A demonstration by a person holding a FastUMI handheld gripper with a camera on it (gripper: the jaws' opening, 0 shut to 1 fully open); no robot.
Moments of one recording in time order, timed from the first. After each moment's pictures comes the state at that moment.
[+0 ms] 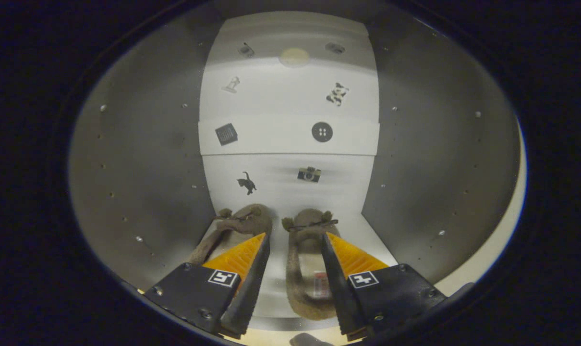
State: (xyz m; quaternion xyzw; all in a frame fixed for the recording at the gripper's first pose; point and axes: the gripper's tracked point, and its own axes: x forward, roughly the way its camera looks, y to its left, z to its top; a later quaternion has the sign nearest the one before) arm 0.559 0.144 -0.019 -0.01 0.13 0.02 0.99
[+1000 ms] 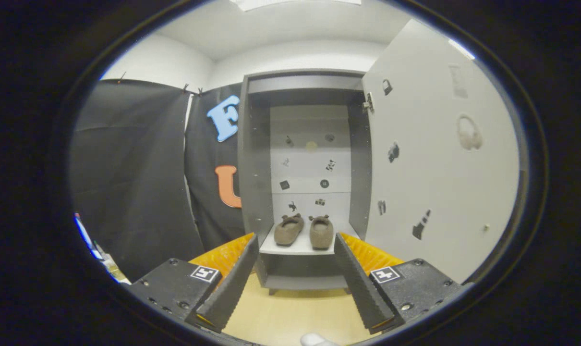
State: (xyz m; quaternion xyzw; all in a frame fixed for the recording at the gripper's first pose) arm 0.165 0.118 0.042 0.02 0.01 0.11 0.99
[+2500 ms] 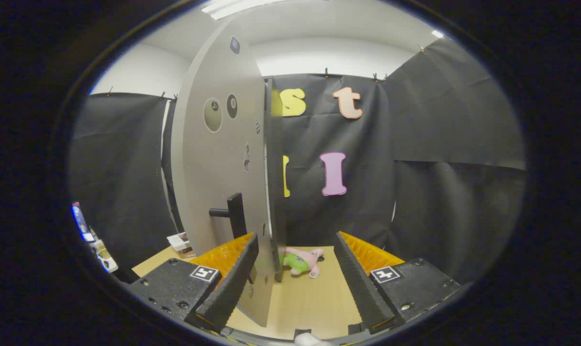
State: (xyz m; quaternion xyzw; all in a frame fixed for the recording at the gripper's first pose) arm 0.155 -0.189 0.032 0.01 0.02 0.09 1.00
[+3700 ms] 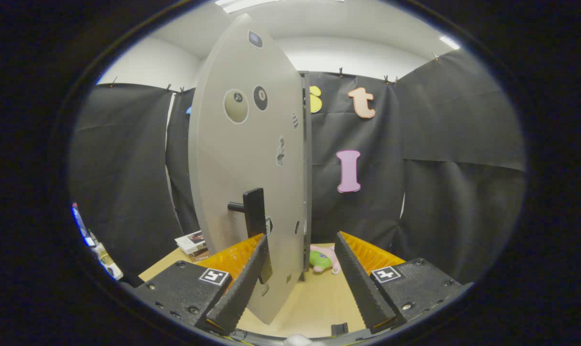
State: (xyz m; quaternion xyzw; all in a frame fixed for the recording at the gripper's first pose) arm 0.138 -0.039 0.021 0.01 0.03 0.06 1.00
